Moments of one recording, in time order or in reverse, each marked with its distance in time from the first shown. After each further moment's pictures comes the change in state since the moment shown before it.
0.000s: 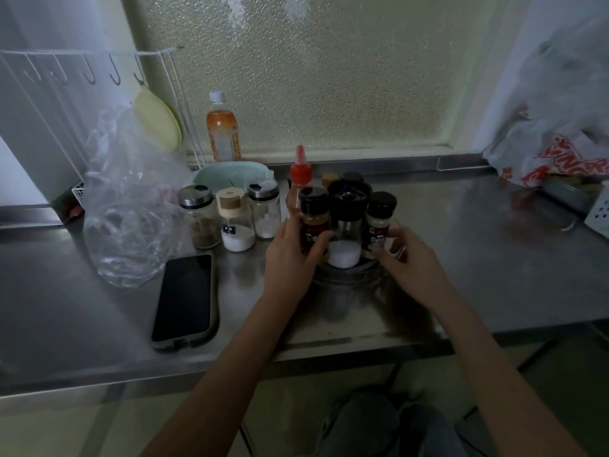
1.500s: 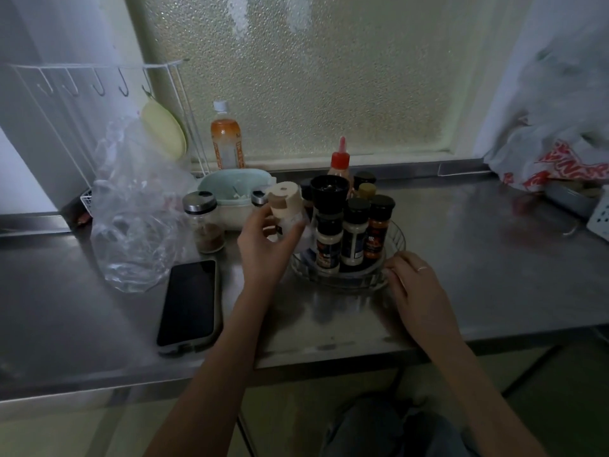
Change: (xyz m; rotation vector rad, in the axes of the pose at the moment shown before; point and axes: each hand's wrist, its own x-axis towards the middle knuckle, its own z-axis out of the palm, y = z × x) left_hand 0.022 -0.028 -0.016 -0.240 0.206 -0.169; right_hand -0.045 -0.007 0.001 -0.300 0.059 -0.220
